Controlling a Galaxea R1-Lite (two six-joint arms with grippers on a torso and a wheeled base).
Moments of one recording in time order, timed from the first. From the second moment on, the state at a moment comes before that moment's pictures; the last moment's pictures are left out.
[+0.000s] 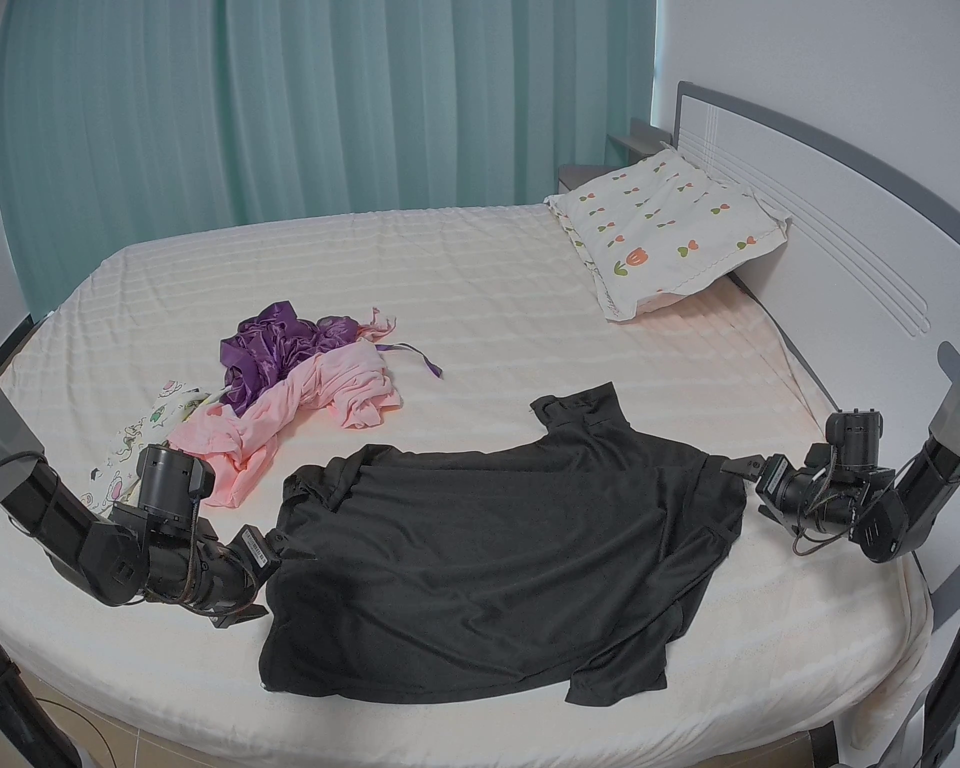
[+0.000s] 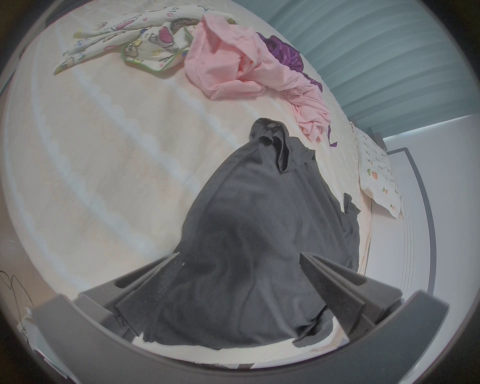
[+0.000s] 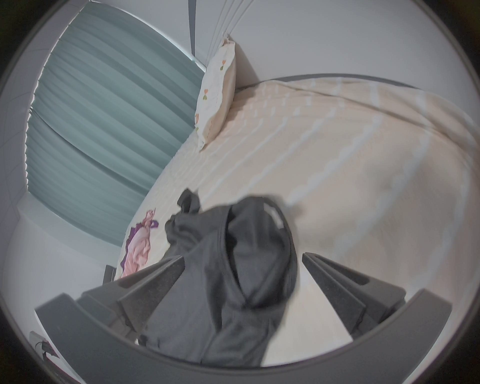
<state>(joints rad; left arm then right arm) -0.15 1.85 -0.57 -0.38 -0.23 -0.92 0.01 2.05 -0.65 -0.85 0.21 0.71</state>
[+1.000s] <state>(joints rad) -0.19 1.85 -0.43 -0.44 -0.21 -0.92 0.35 2.03 -0.38 -0.97 0.14 0.79</state>
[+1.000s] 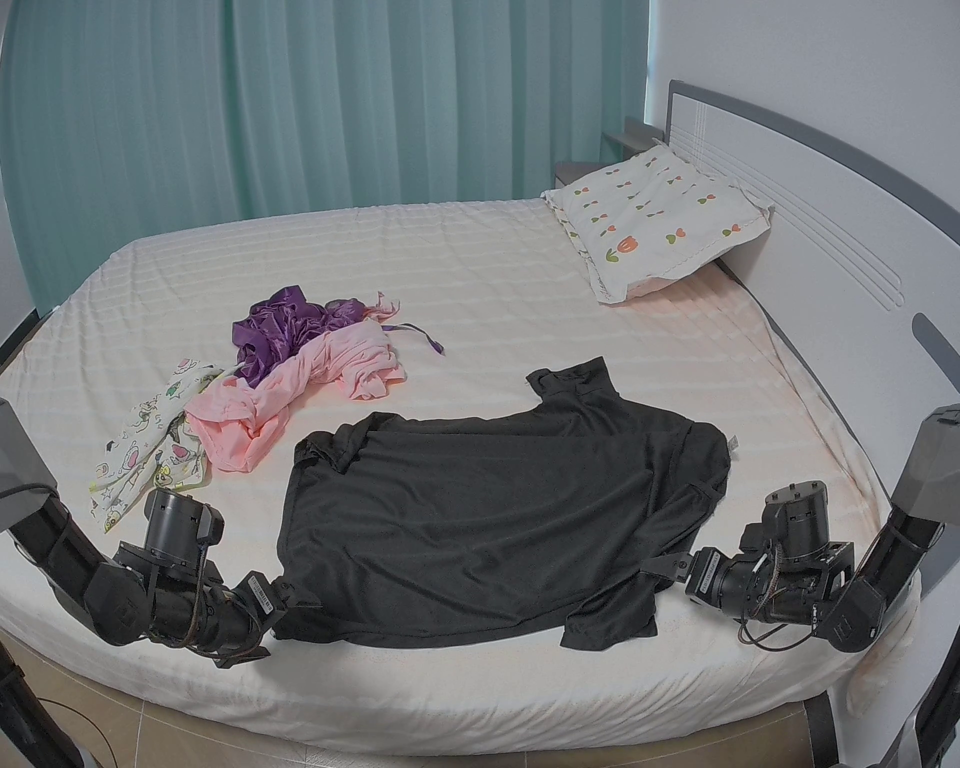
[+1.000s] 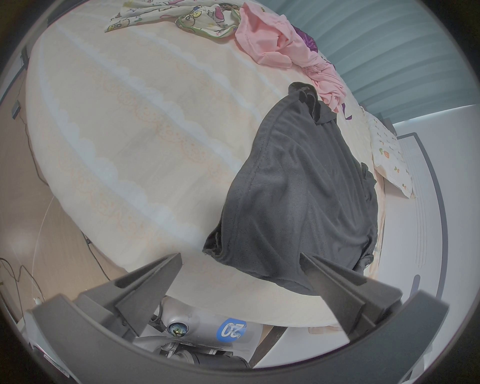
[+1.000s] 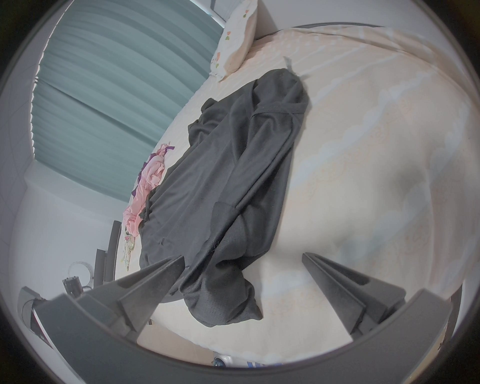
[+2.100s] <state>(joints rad) -0.22 1.94 -0.41 -0.59 -0.17 -0.98 0.44 2.19 -0.38 -1.16 0.11 0.69</state>
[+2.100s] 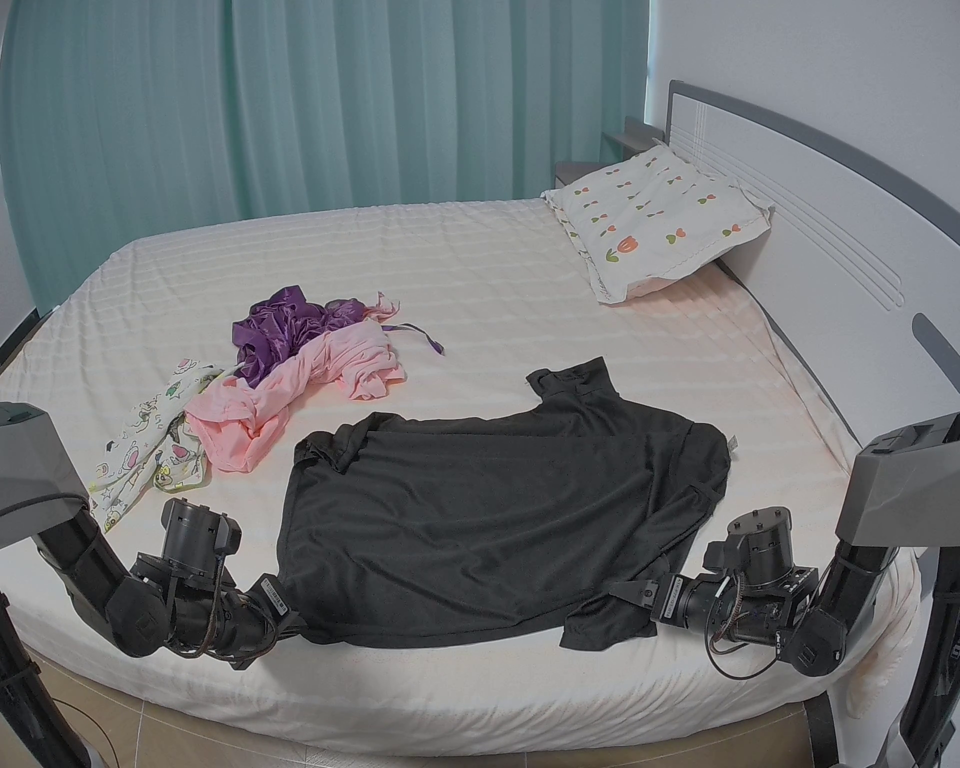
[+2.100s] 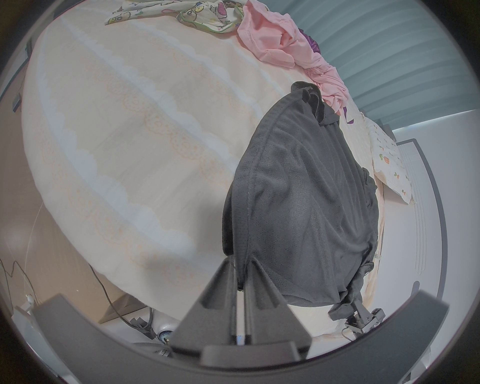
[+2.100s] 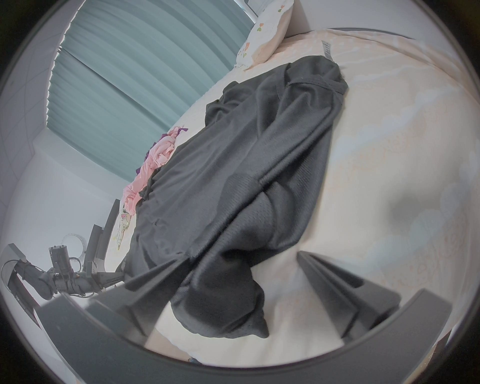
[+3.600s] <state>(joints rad) -0.19 1.81 -0.36 -0.36 -0.18 -0.74 0.19 2.02 -0.02 -1.14 0.18 0.19</state>
